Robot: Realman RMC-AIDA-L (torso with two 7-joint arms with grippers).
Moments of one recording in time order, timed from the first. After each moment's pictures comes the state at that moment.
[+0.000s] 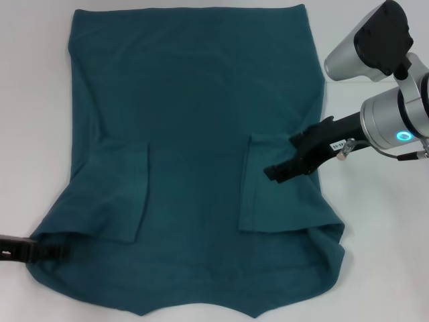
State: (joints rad) left arm -0.30 -2.16 0.77 1.21 2.51 1.41 -2.22; right arm 0.68 2.09 -1.25 -1.17 -2.42 -1.30 2.28
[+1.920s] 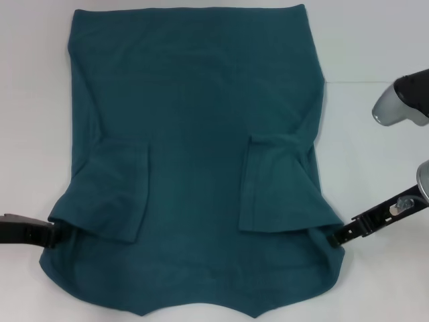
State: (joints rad) left arm -0.33 -2.17 0.86 1.24 2.50 1.39 -2.24; right arm 0.54 2.10 -1.28 -1.32 -2.62 -1.56 2.70
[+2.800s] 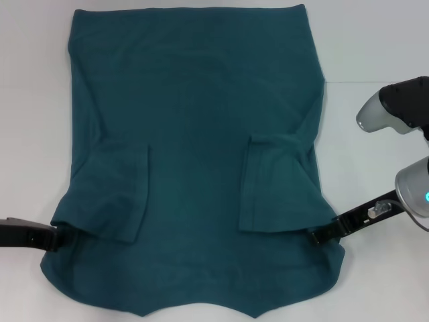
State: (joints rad) left arm -0.33 -2.17 0.86 1.24 2.50 1.40 -2.25; right arm 0.53 2.10 -1.33 -1.22 -2.55 -1.41 2.69
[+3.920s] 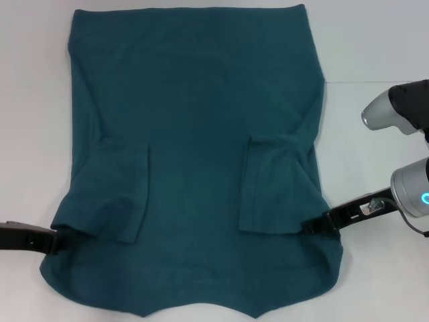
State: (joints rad) left arm -0.33 -2.17 0.87 1.23 2.51 1.41 -2.26; right arm 0.52 2.09 -1.29 -1.12 -2.43 -1.32 2.58
